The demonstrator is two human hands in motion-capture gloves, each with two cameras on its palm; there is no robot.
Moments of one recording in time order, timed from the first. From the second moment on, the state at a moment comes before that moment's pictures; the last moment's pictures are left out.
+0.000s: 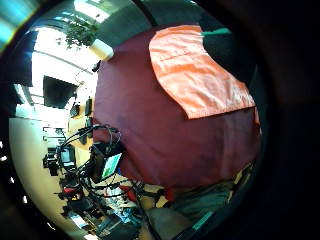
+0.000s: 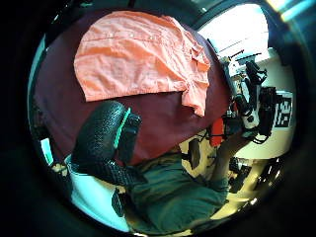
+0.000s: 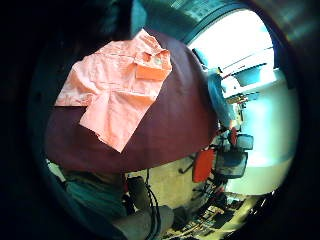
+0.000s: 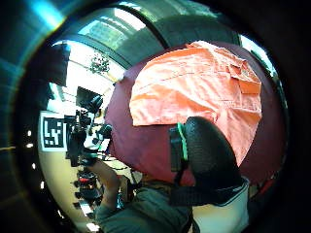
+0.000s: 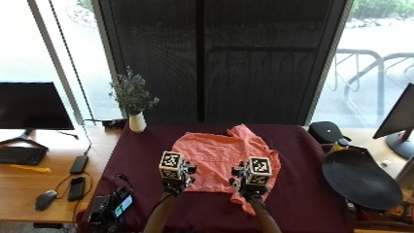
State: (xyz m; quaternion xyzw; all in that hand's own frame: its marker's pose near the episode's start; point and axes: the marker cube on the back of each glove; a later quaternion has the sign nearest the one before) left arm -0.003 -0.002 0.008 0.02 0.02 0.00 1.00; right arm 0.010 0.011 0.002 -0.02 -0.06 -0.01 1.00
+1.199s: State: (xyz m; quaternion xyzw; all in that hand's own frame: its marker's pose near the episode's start) left arm 0.041 -0.036 0.140 0.13 -0.13 0.14 0.97; right arm 0.043 -0.009 0.151 -0.11 0.04 -0.01 0.99
